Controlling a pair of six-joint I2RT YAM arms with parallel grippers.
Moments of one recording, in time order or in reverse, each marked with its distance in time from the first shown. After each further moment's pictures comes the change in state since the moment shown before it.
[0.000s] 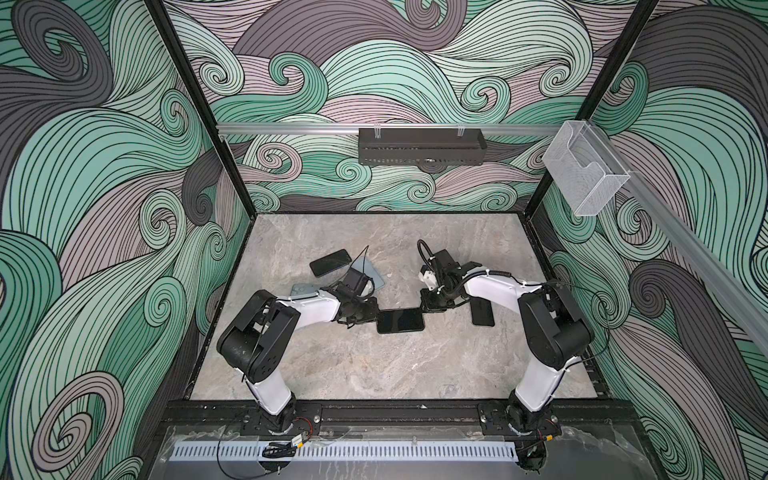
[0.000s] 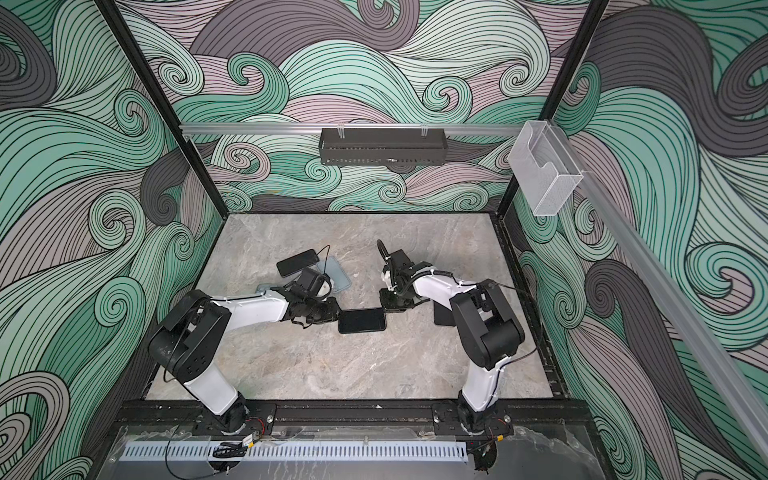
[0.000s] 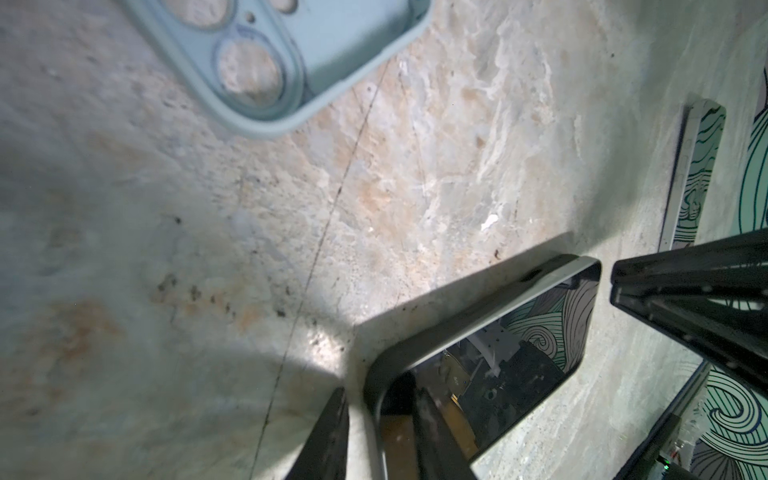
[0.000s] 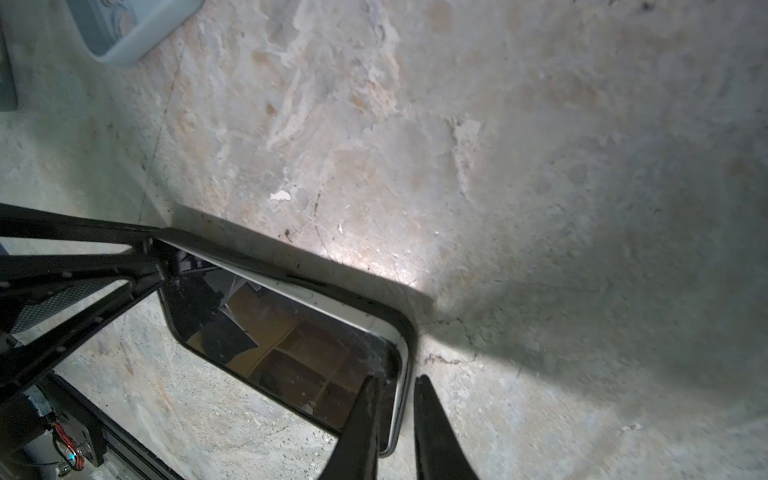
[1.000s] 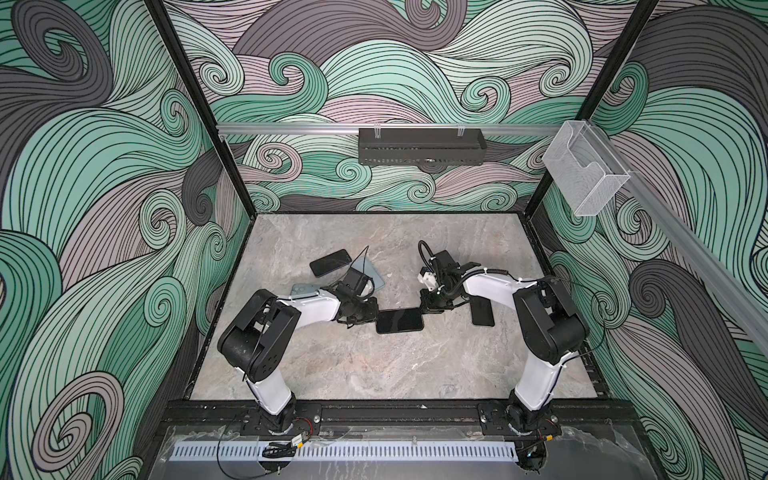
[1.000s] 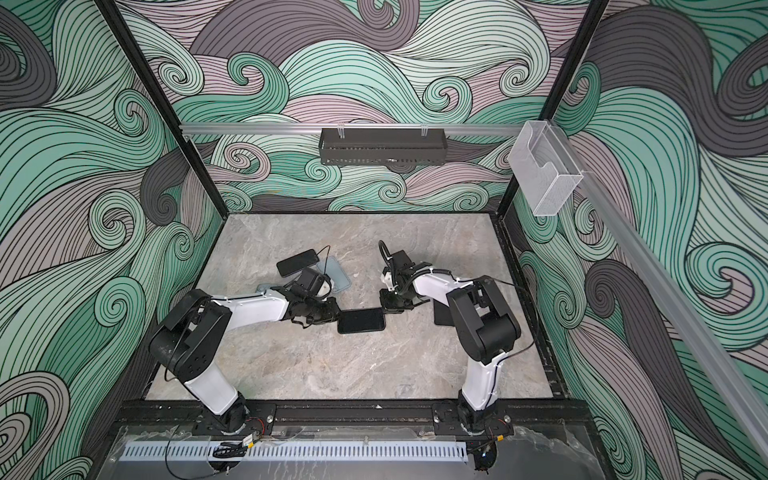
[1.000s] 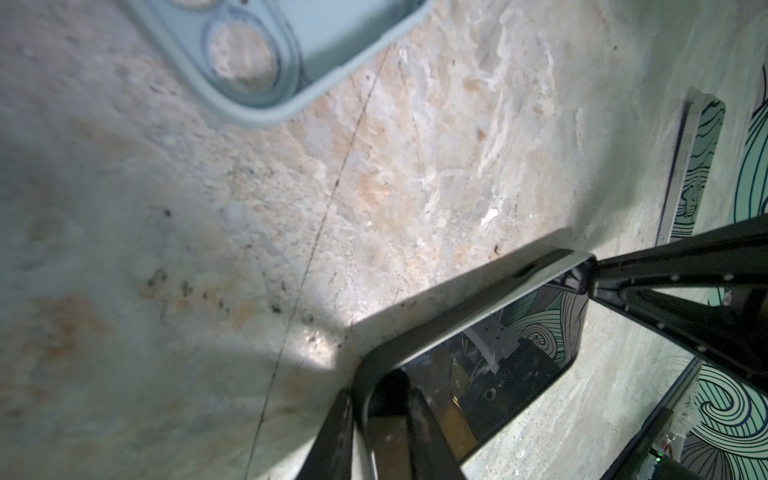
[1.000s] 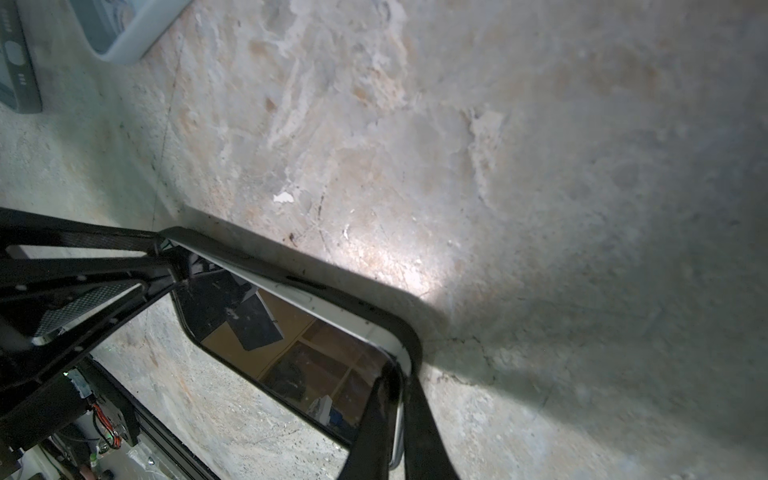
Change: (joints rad) left arm 0.001 0.006 0.005 -0.008 0.019 -0.002; right arm -0.011 0.043 0.007 0.012 -0.074 0.001
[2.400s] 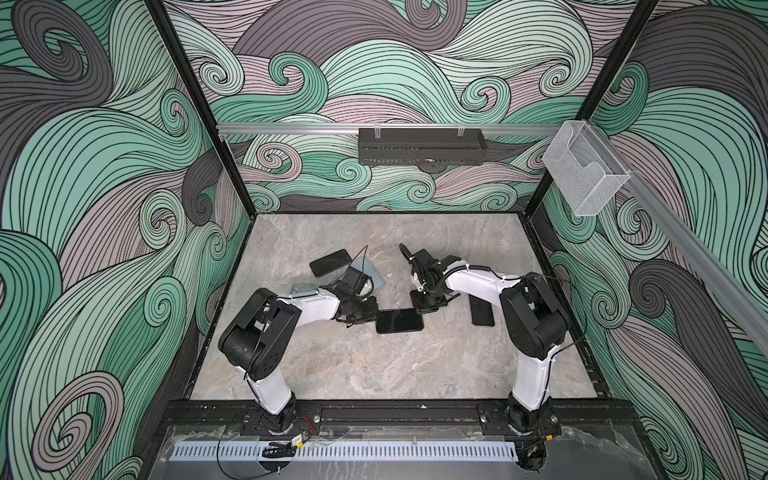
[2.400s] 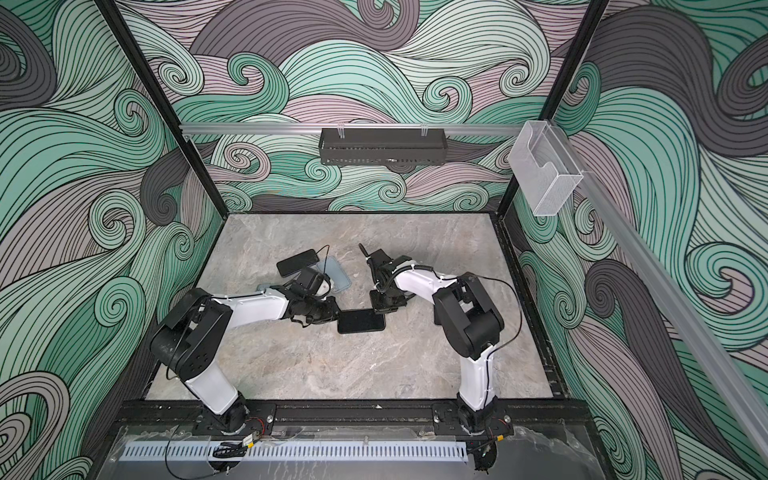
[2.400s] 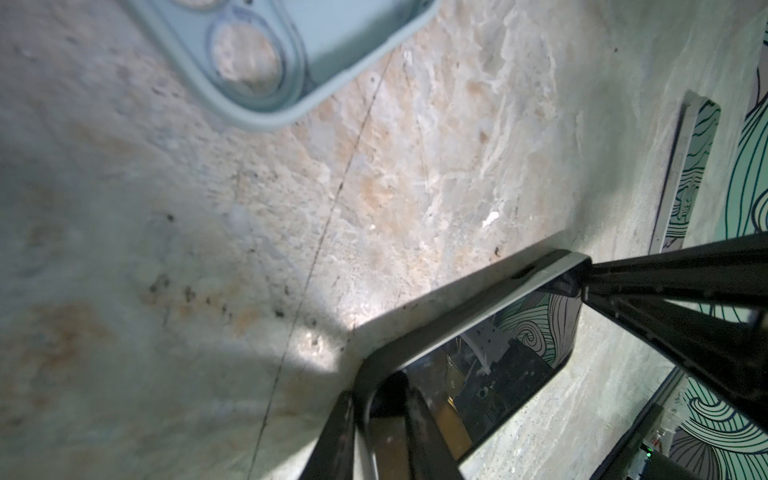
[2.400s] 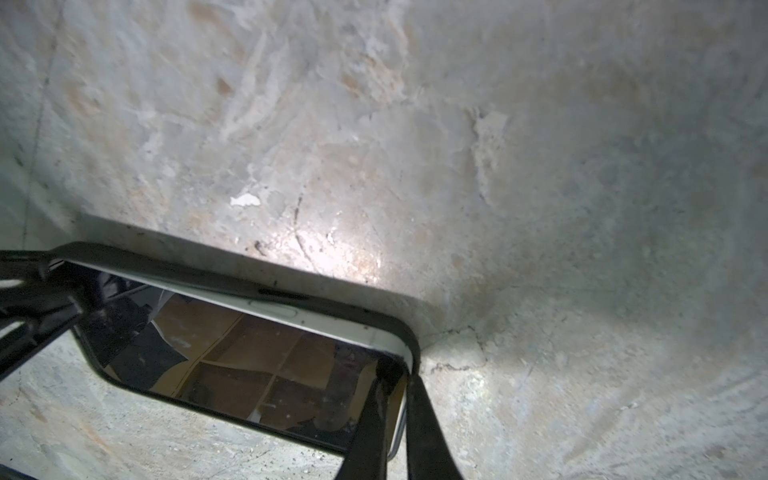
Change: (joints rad) left arm 0.013 0.009 0.007 -0.004 0.023 0.002; right arm 0.125 0.101 0.177 -0.212 0.256 0.041
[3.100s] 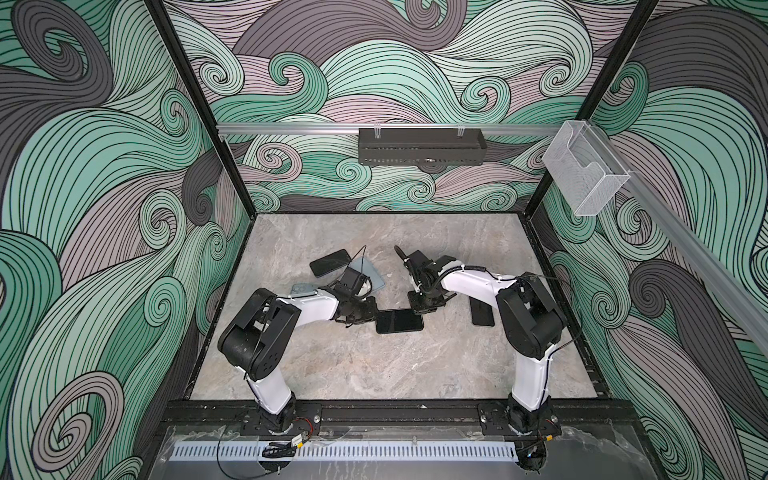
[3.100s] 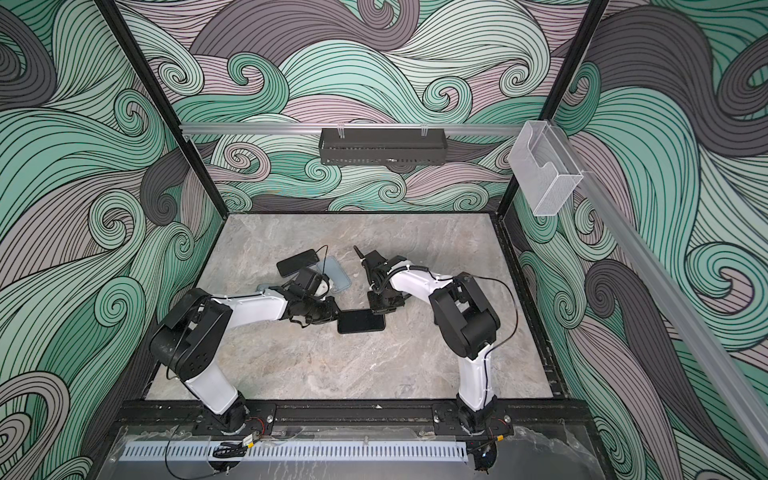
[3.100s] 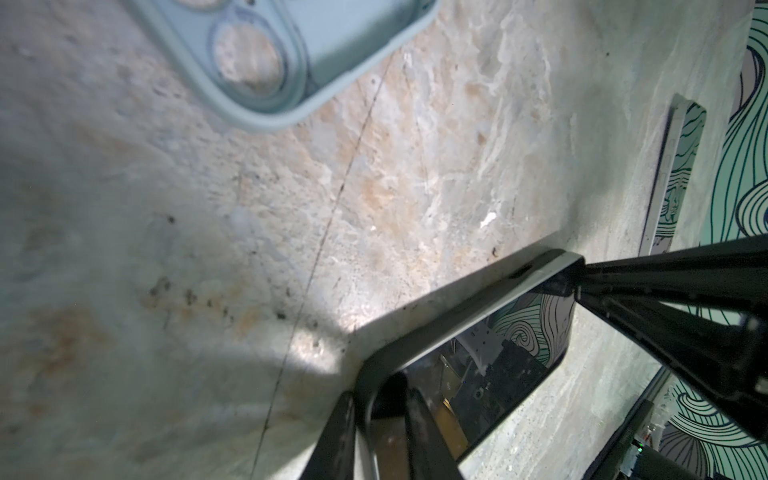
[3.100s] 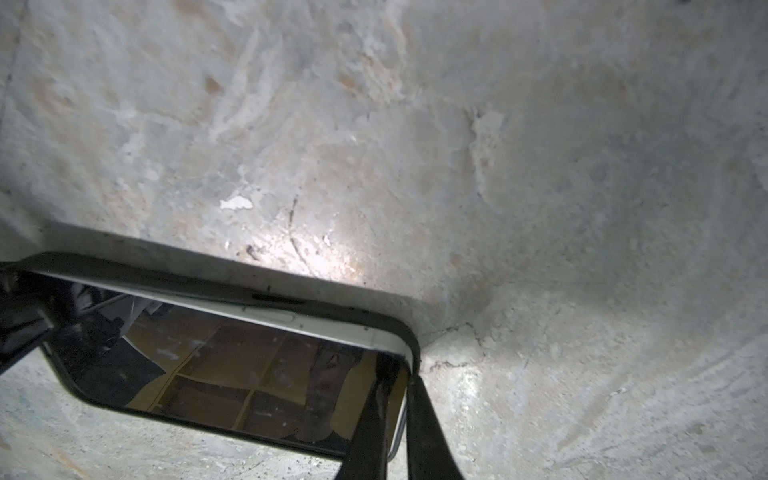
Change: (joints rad) left arm 0.012 -0.003 -0.019 0.029 0.021 0.000; right arm 0.034 0.021 0.029 -0.031 0.068 0.028
